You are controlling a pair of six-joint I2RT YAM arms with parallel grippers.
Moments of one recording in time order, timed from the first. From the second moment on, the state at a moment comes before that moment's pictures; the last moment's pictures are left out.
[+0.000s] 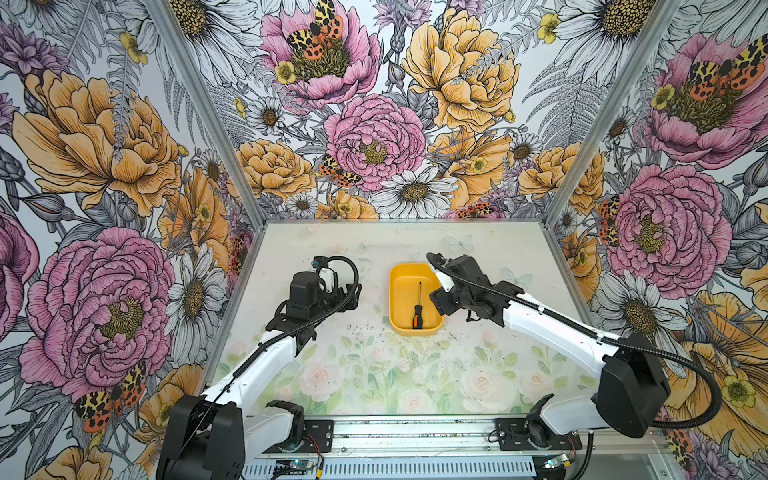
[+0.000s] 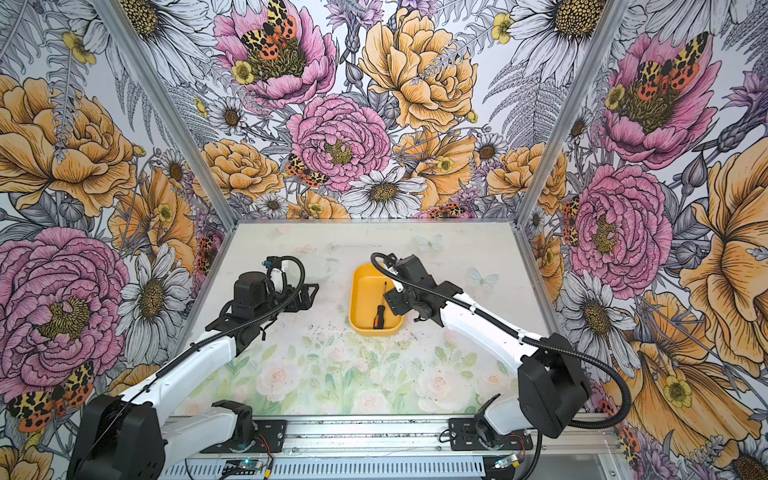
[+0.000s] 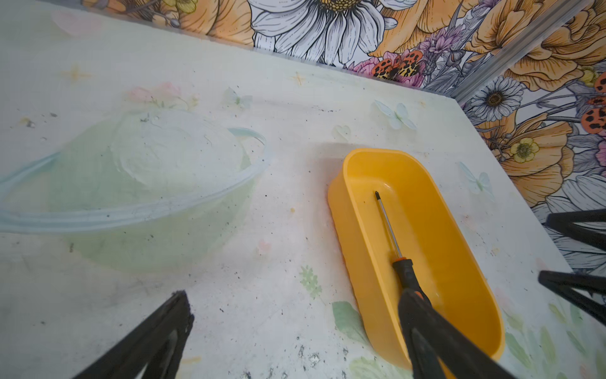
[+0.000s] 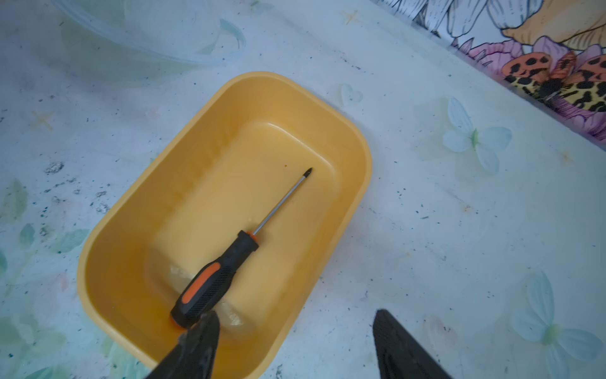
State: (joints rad) left arm -0.24 1.12 0.63 -0.06 0.17 -0.29; right arm 0.55 1.40 1.00 -0.43 0.09 -0.06
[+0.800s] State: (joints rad) left arm 0.04 1.22 0.42 0.43 0.02 -0.09; right arm 0.13 1.40 0.45 0.51 0.23 -0.09
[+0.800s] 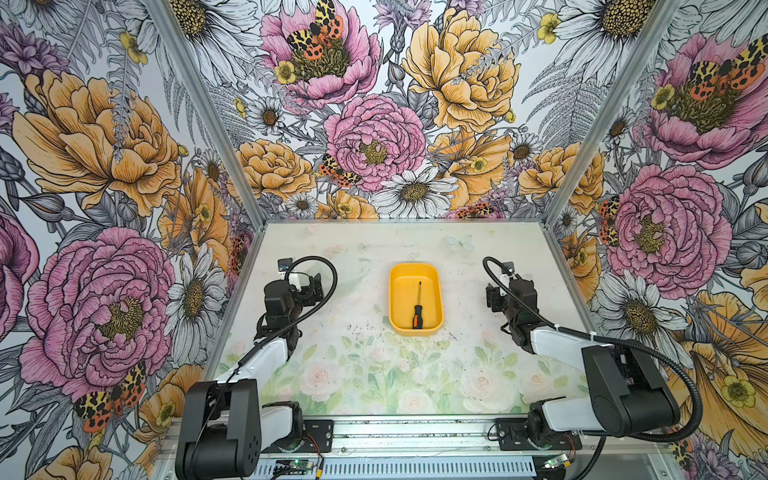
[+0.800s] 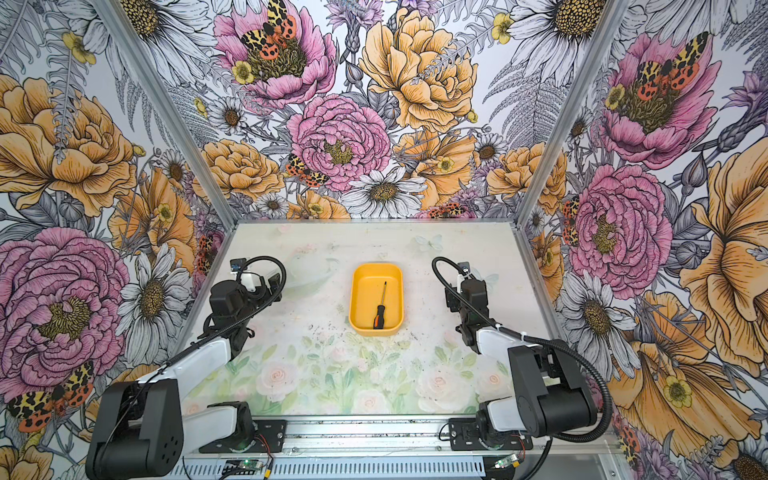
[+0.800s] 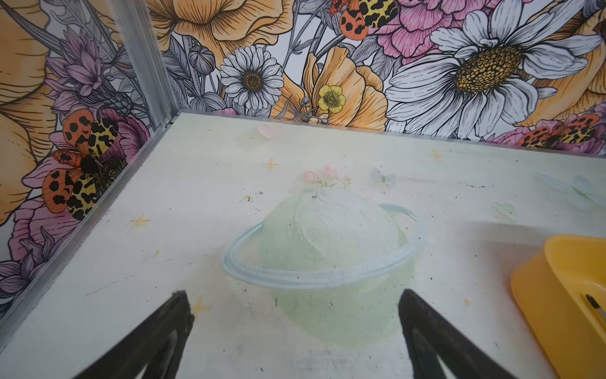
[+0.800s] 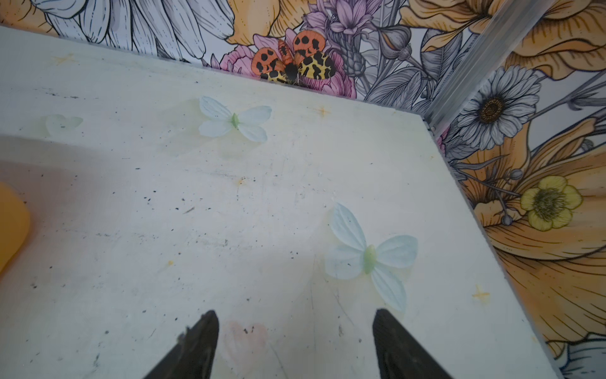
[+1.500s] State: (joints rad) left arm 0.04 1.49 0.30 0.96 0.07 -0.08; right arm 0.02 1.53 0.38 0.86 0.21 -0.01
